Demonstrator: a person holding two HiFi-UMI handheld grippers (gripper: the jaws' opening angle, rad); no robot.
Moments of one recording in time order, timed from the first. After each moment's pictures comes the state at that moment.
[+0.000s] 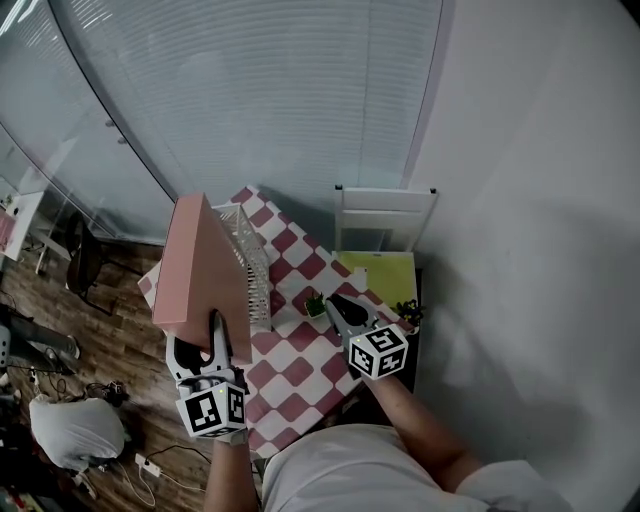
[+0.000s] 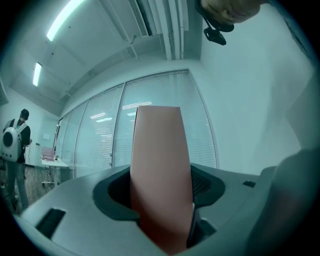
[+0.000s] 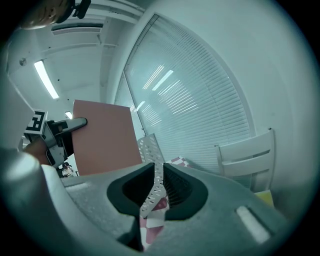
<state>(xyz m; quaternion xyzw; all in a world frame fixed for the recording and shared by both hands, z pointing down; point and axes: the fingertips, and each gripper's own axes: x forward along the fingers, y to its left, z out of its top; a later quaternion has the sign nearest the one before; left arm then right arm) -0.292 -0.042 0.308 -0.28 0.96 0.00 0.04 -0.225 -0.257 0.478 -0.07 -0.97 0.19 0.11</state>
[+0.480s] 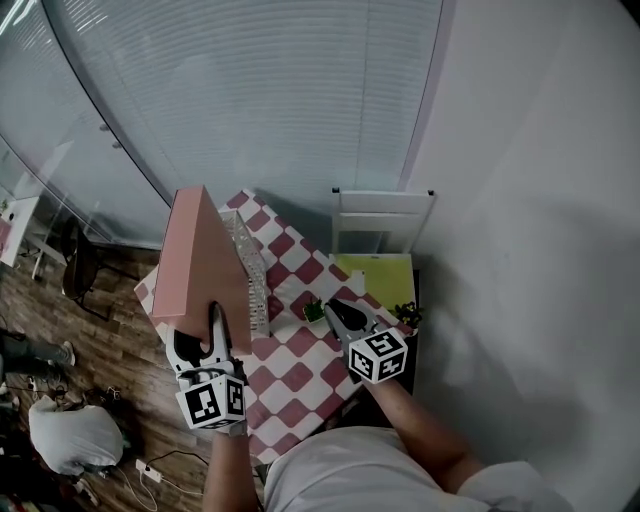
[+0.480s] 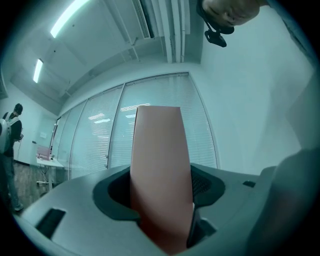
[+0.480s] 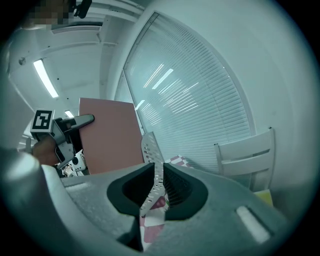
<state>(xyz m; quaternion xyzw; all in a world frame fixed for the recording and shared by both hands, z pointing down) -0.320 -0.060 0.315 -0.29 0.96 0.01 0.06 -0.231 -0.260 0.489 -0.07 -0.97 0.19 0.12</state>
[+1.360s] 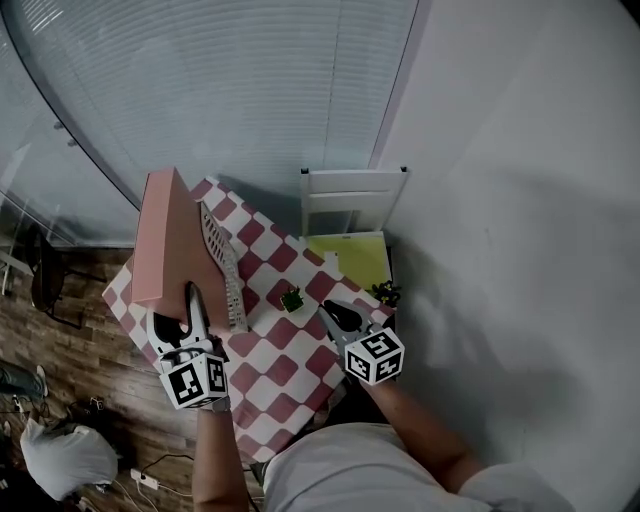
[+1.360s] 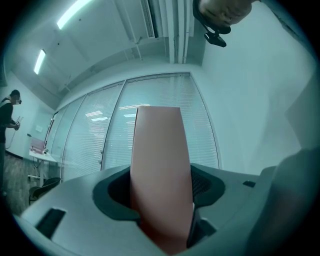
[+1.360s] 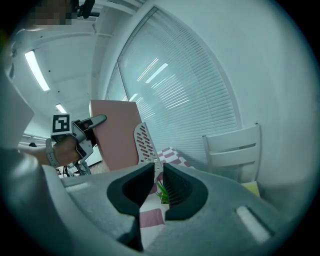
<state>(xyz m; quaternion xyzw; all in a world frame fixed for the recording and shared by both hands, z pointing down) -0.373 -0.074 0.356 -0.31 0.95 0.04 0.07 -0.202 -0.264 0.520 -0.03 -0.97 0.18 0.16</state>
